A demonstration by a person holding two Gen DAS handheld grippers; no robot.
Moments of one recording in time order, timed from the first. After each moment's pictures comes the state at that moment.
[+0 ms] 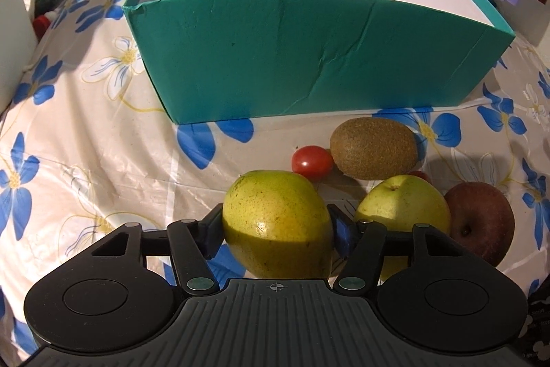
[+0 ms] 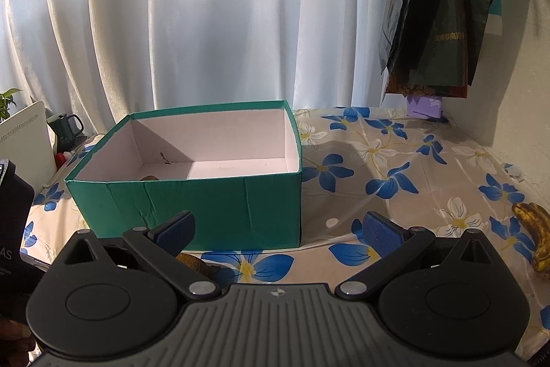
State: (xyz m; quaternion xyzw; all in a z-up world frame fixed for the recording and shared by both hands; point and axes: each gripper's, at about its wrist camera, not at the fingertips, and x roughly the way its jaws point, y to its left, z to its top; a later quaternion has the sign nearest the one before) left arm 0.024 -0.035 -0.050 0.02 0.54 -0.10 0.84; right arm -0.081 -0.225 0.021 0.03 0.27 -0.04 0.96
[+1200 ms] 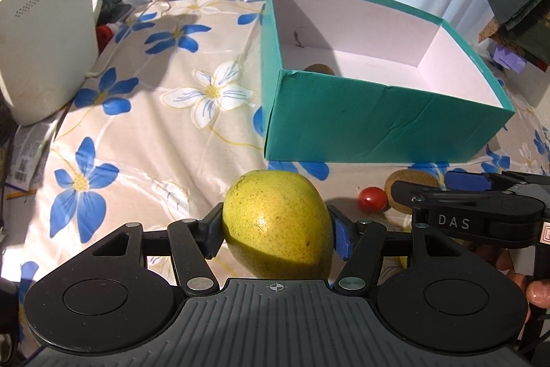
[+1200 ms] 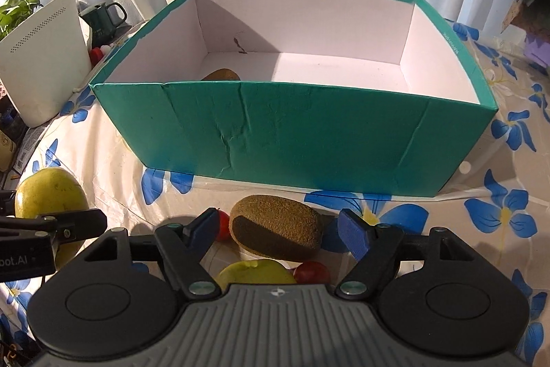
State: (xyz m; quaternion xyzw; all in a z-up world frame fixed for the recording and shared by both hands) left arm 0.005 0.044 -0.006 -0.03 0.48 -0.07 0.88; right arm 0.015 -0.141 -0.039 0.00 0.46 0.06 0.89
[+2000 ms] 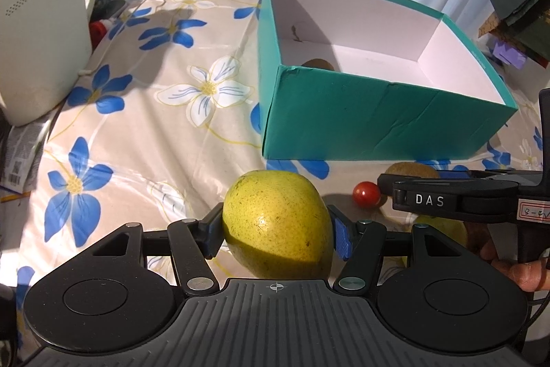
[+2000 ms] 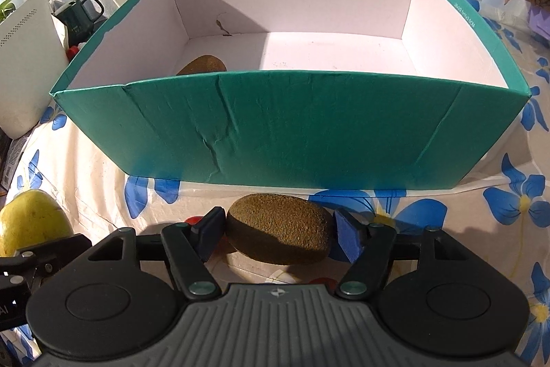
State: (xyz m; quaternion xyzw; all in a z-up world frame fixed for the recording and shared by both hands) left arm 0.012 0.043 -0.011 -0.03 0.49 -0.08 0.87; right arm 0.043 -0.139 -0.056 0.03 0.50 0.04 0.87
